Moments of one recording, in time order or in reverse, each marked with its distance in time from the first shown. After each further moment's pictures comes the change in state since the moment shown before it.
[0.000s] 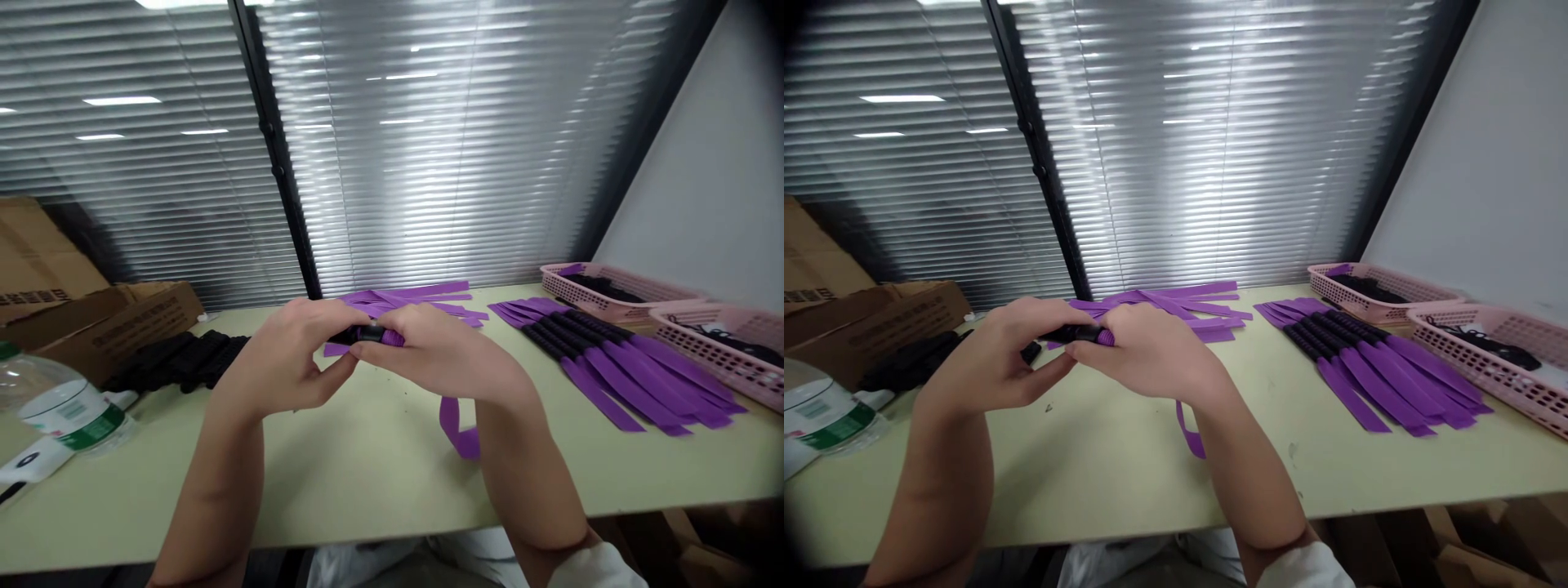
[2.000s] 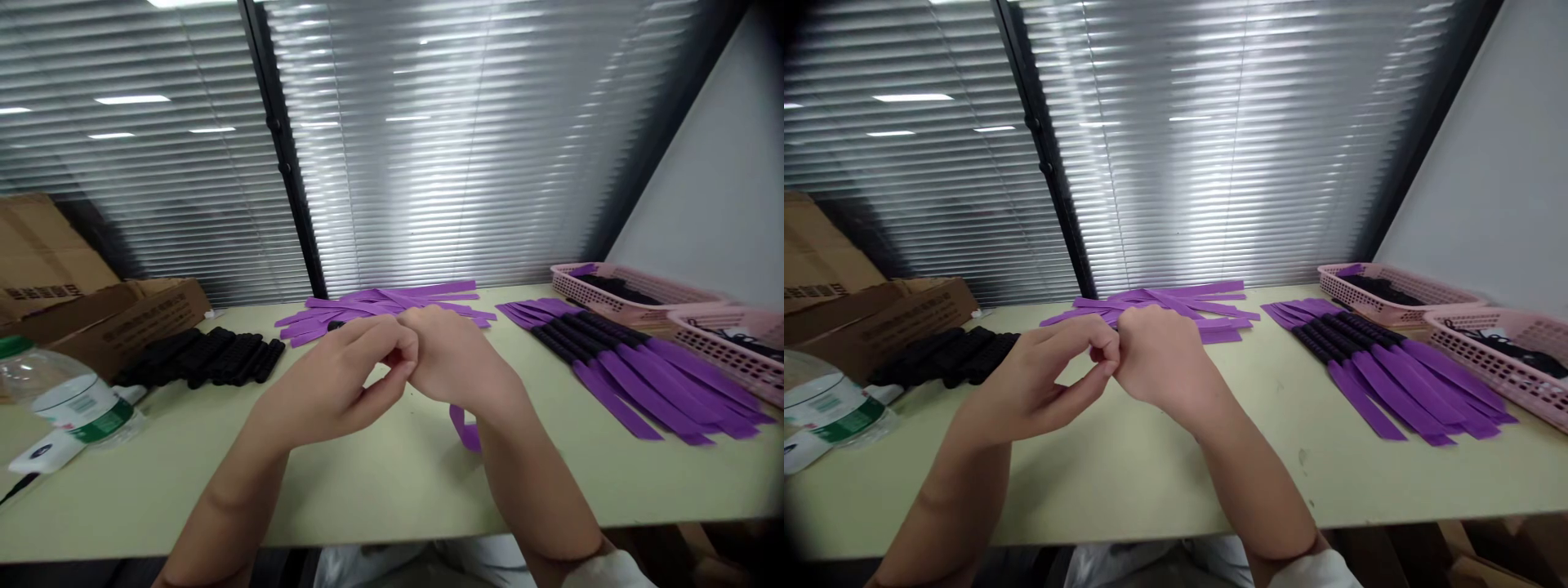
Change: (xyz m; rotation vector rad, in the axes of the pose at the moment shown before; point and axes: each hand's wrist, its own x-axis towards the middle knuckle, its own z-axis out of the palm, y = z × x) left_hand 0.007 0.030 0.018 -0.280 0.056 0.058; right_hand 0.002 -0.003 0.012 -0.417 0.135 0.094
